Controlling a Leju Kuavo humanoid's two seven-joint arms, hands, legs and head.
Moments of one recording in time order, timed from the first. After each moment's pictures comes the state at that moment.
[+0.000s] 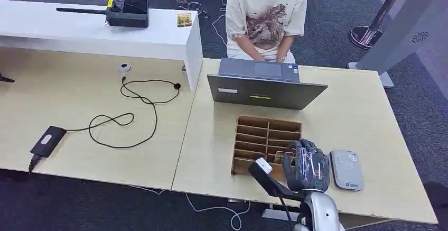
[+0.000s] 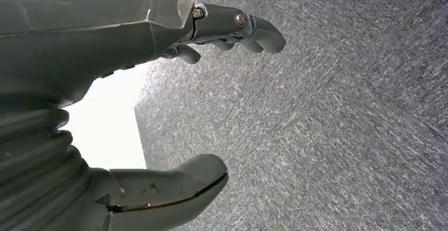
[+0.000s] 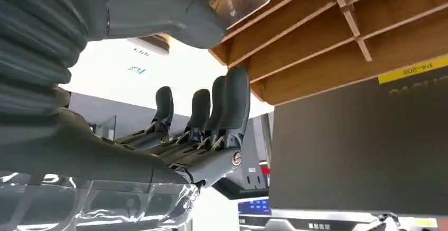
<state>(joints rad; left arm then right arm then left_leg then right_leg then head) -0.02 -0.14 0.62 -0.18 -1.51 -0.06 -0.03 0.04 0.03 0.30 -1.33 1.40 -0.11 0.10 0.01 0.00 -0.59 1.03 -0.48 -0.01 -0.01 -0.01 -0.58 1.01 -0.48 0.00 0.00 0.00</state>
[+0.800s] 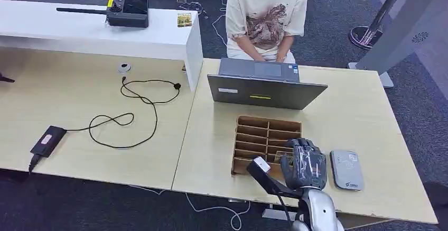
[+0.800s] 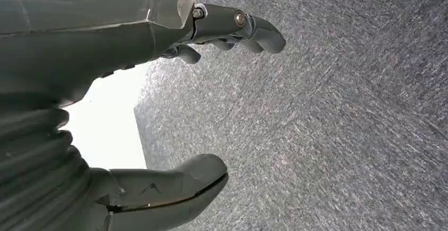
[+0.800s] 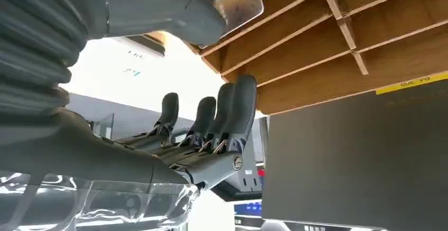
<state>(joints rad) -0.02 -0.13 0.61 -0.18 -1.51 -0.07 -0.03 0.01 0.03 0.30 -1.28 1.40 -0.10 0.09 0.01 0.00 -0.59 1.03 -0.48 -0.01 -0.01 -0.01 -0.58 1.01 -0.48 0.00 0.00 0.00</state>
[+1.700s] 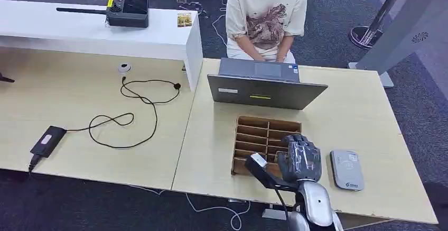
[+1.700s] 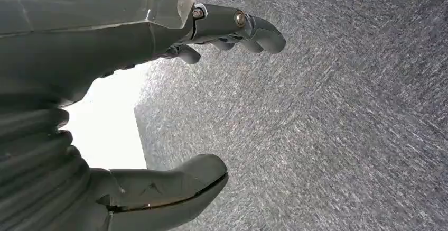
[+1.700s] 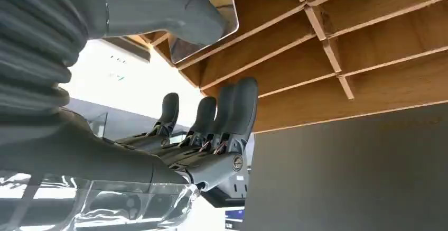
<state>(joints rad) -0.02 -0.13 0.61 -0.18 -1.51 -0.07 -0.03 -0.07 0.03 0.30 -1.17 1.39 -0.11 0.07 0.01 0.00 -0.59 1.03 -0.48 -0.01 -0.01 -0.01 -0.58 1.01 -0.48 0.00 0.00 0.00</state>
